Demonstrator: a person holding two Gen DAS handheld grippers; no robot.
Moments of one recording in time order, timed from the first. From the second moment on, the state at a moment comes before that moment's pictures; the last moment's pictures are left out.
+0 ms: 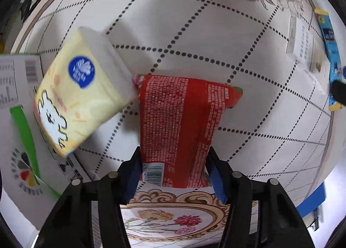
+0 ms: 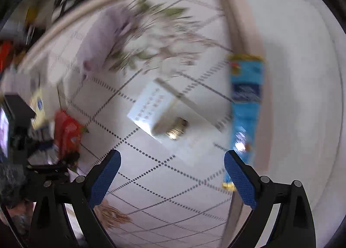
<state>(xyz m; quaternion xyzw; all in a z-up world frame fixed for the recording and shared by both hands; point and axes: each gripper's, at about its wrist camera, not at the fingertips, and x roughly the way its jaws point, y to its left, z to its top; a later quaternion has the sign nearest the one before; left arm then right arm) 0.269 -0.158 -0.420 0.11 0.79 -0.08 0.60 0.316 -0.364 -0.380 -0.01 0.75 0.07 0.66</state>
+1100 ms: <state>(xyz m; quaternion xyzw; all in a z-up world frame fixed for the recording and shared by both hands) 0.225 -0.157 -0.373 0.03 0.75 -0.05 0.66 0.247 -0.341 -0.396 0.07 0.76 0.01 0.64</state>
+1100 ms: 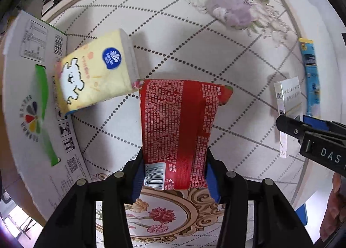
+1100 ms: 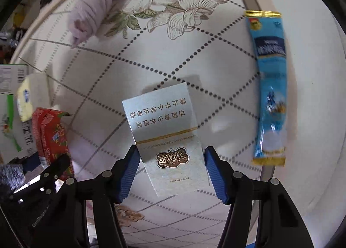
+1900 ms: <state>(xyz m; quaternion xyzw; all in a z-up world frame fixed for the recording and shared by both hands) 0.201 0.044 -0.163 -0.04 0.62 -0.06 0.78 0.215 -0.141 -0.180 0.10 0.67 0.16 0.72</state>
